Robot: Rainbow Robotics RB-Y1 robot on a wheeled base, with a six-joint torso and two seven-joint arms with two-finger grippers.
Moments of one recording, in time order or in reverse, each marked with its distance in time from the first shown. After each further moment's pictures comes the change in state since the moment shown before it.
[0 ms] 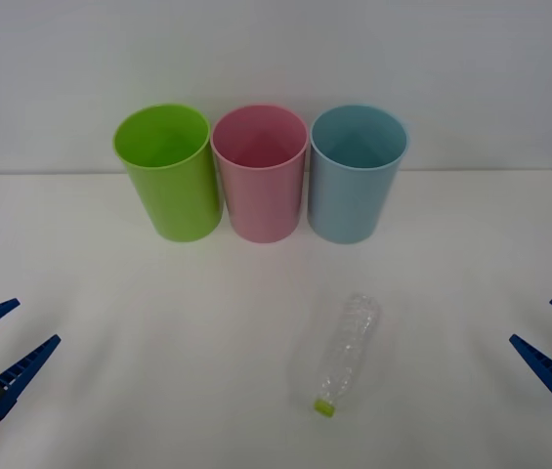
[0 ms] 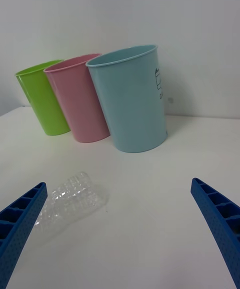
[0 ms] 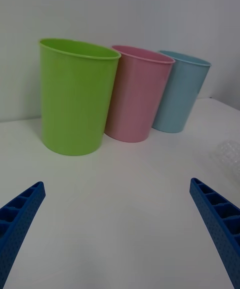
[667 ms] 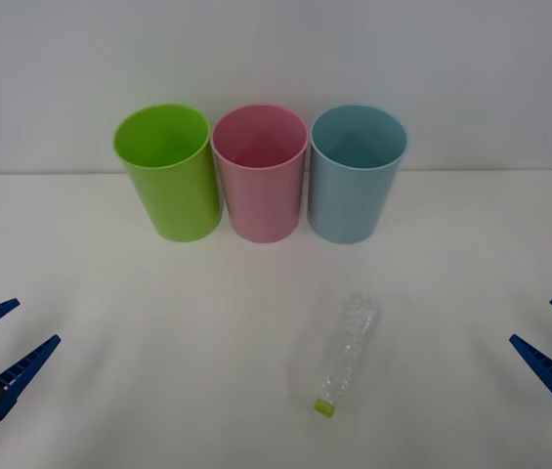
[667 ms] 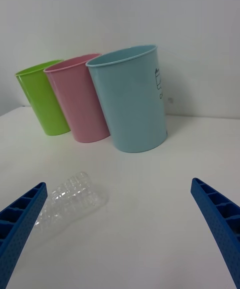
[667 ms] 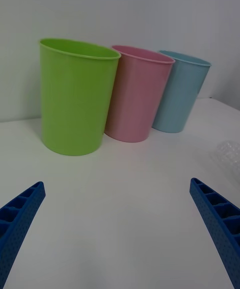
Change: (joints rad) right arm 0.000 0.000 0.000 0.000 0.000 0.000 0.000; left arm 0.000 0.000 0.000 0.000 0.000 0.000 0.000
